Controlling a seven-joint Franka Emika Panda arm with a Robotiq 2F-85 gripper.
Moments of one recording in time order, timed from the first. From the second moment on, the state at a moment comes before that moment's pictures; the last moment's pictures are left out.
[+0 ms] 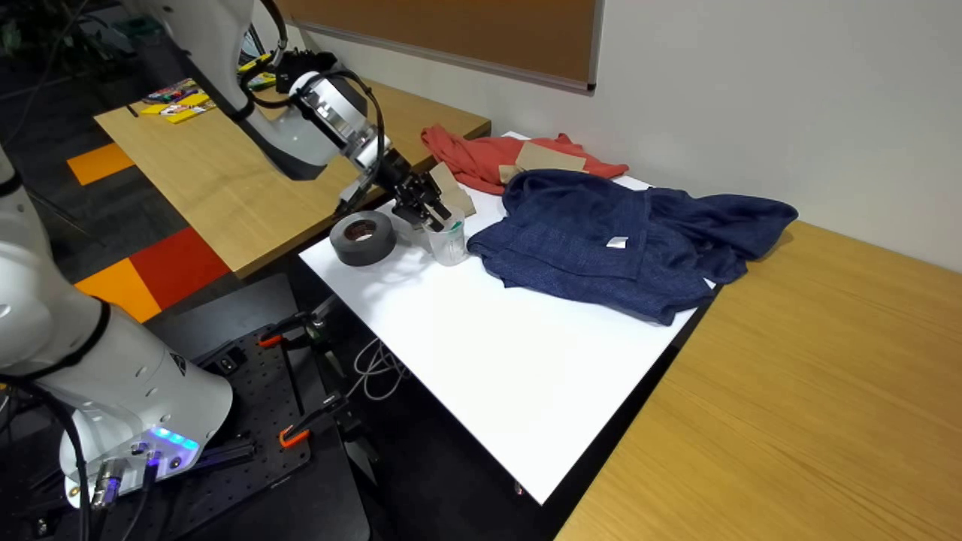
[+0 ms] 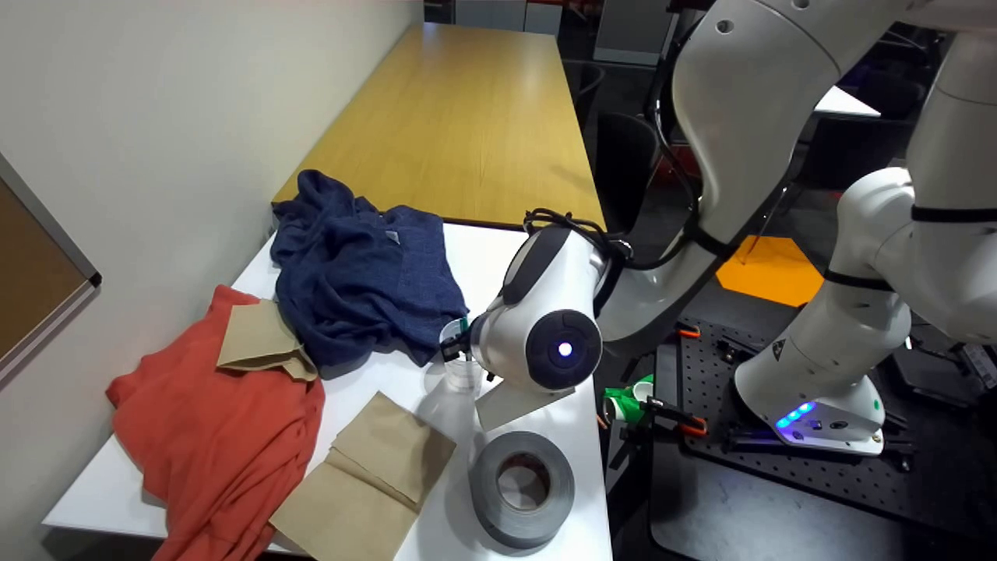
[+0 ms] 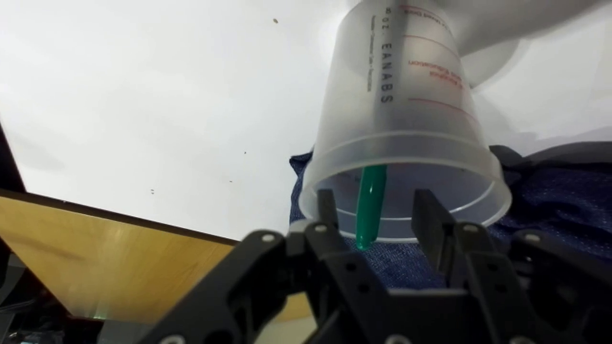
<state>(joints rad) 0.21 0.35 0.20 -2.30 -1.30 2.35 2.29</state>
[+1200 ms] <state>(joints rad) 0.20 0.38 0.18 -2.29 -1.30 2.39 2.29</state>
